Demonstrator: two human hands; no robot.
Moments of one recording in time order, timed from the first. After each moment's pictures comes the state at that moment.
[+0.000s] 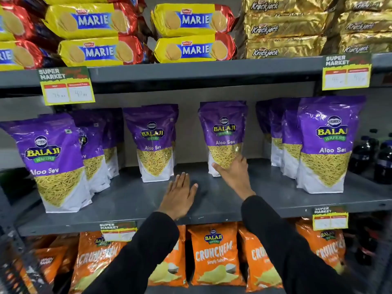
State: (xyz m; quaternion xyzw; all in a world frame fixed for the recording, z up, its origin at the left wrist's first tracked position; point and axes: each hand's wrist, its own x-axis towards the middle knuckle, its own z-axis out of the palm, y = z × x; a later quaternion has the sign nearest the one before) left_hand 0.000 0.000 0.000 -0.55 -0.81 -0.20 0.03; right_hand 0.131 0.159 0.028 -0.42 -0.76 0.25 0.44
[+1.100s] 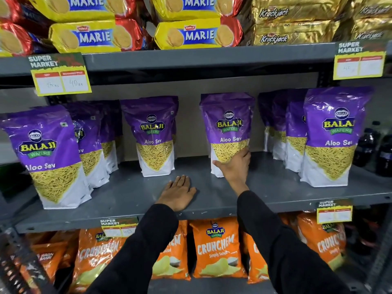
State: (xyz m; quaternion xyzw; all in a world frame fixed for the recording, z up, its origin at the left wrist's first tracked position) left_hand -0.024 0.005 -0.007 -0.55 -0.83 -0.07 -0.04; right_hand 0.105 0.166 0.016 -0.51 -0.67 0.25 0.48
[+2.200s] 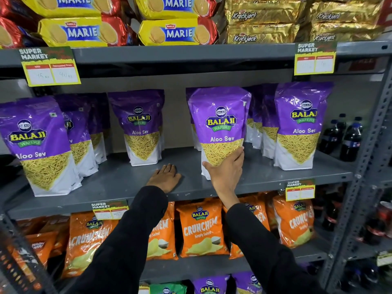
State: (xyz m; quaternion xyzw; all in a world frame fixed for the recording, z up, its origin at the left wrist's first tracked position) left_hand -0.020 0.006 -0.005 -0.55 -0.83 -0.05 -0.01; right_hand 0.166 0.075 0.007 -0.52 -0.65 0.21 0.52
